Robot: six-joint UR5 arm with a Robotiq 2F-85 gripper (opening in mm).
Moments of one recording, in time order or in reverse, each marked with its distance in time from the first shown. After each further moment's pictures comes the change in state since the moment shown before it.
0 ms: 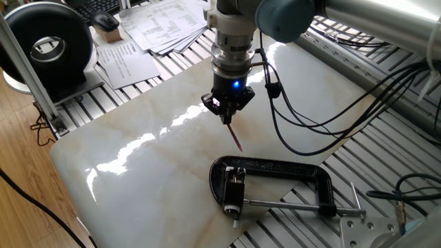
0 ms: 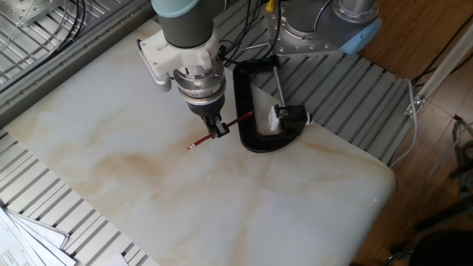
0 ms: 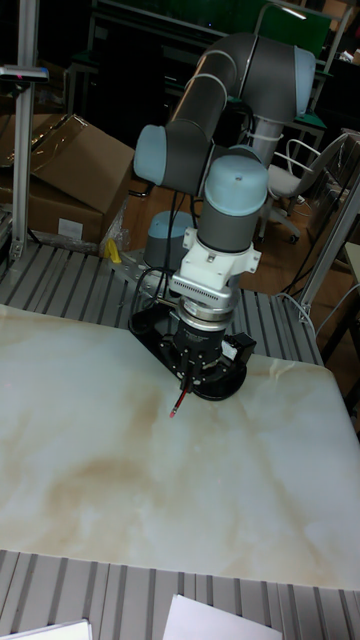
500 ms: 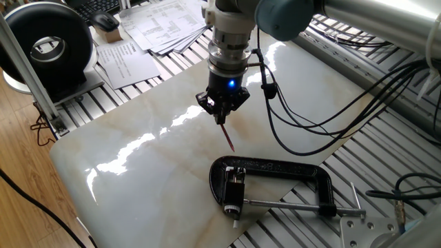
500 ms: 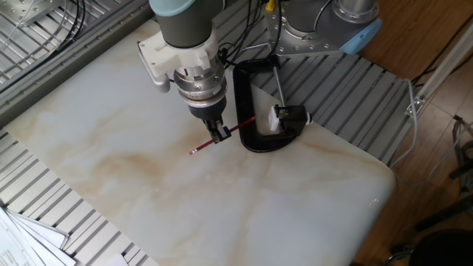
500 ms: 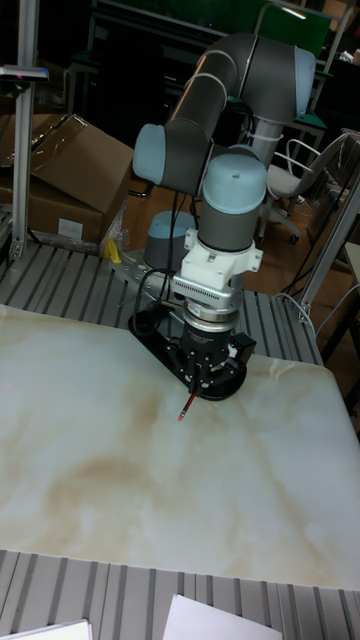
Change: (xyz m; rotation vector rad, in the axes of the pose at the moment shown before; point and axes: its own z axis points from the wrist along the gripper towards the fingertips) arm -0.004 0.013 -0.004 -0.038 -0.007 0.053
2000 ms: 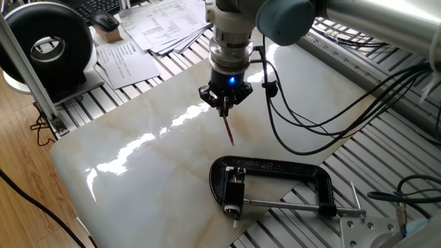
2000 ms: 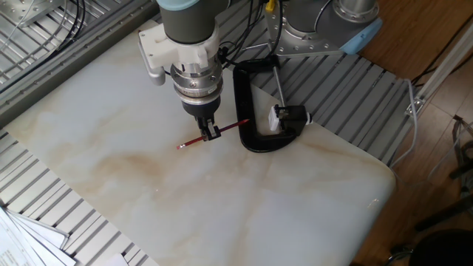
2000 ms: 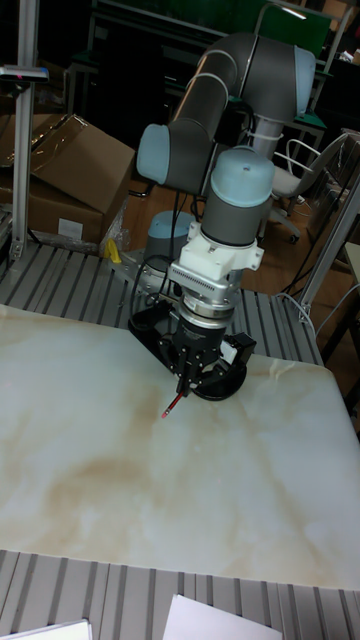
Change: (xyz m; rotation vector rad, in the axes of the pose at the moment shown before) arm -0.016 -0.014 -0.005 0.048 -0.074 0.062
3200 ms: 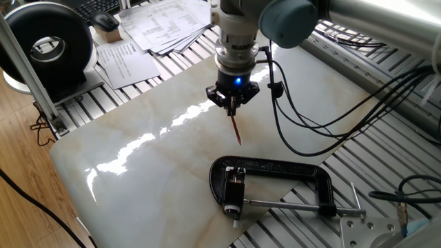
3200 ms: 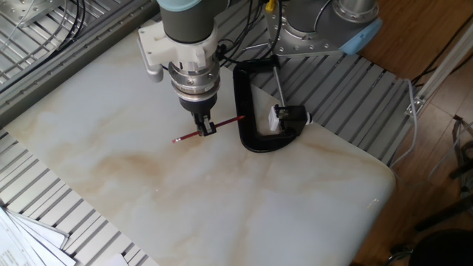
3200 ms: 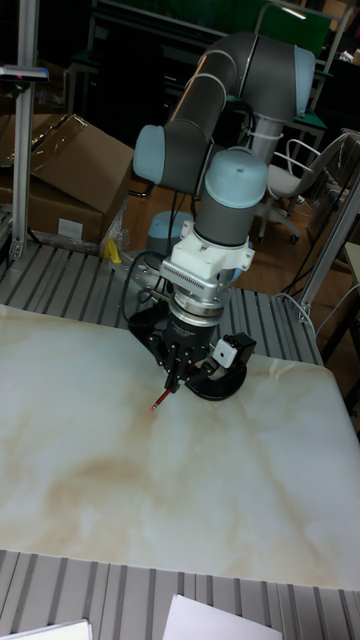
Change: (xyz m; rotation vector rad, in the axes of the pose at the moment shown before) arm 0.000 -0.025 0.005 0.040 -0.009 0.016
